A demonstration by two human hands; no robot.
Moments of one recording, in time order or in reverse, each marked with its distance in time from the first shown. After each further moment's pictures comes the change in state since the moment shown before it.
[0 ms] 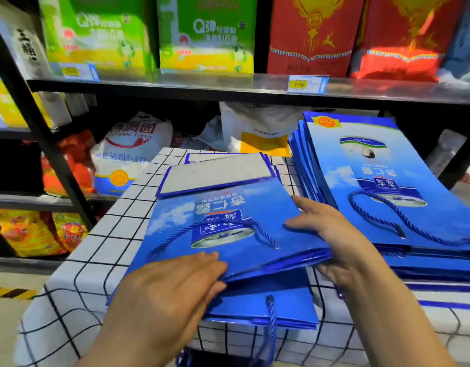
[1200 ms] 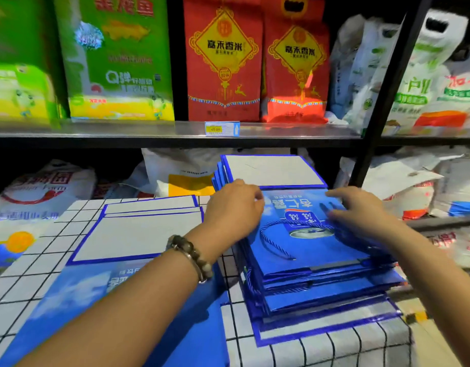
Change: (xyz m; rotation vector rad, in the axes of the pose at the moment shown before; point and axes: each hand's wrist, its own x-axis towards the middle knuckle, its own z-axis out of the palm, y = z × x) left_hand 0.229 0.078 0.122 -0.002 -0.163 -0.043; right_hand -0.004 -0.103 -0.188 -1.546 0.702 -0.257
